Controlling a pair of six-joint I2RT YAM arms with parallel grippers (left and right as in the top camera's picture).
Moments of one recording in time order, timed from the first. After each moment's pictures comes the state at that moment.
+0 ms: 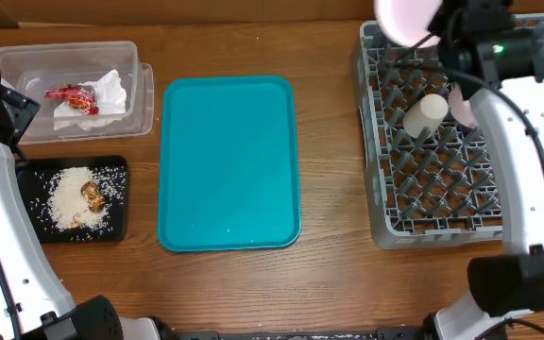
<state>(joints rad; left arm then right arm) 0.40 1.59 1.90 -1.36 -0.42 -0.70 0.12 1.79 1.96 -0.84 0.58 0.49</state>
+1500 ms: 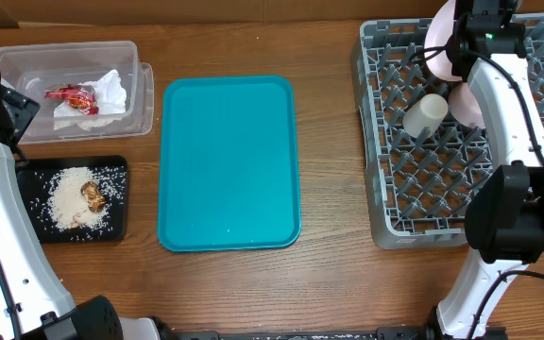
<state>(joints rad) 0.40 1.59 1.90 -1.36 -0.42 -0.70 -0.04 2.07 1.90 -0.66 0.74 0.09</state>
